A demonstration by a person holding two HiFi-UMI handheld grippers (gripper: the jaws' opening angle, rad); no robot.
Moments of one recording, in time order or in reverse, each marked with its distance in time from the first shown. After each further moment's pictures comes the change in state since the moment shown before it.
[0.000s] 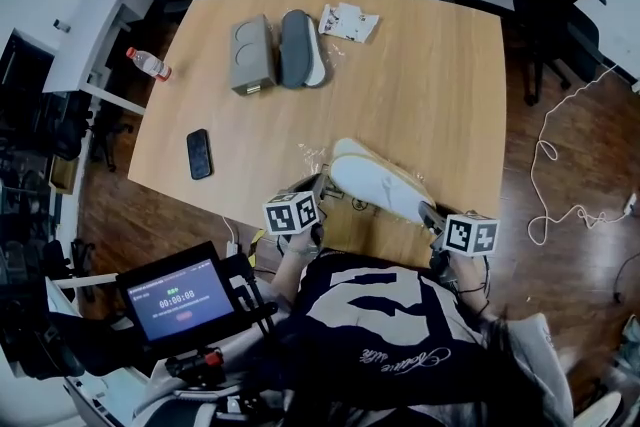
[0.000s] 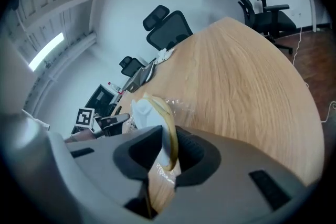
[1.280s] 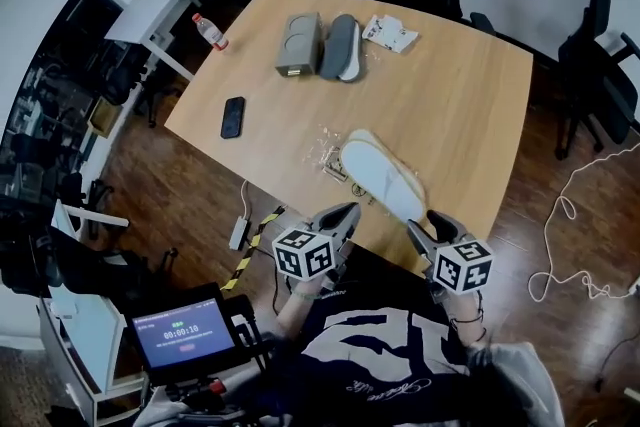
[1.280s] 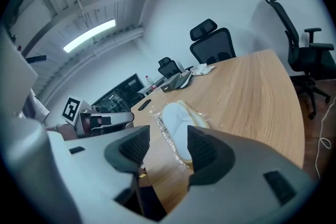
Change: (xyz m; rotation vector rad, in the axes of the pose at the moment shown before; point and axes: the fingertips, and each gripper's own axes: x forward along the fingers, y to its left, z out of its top) left arm -0.095 -0.173 -0.032 -0.001 -0.262 -0.151; right arm -0.067 0.046 0.004 -0.420 -0.067 0.232
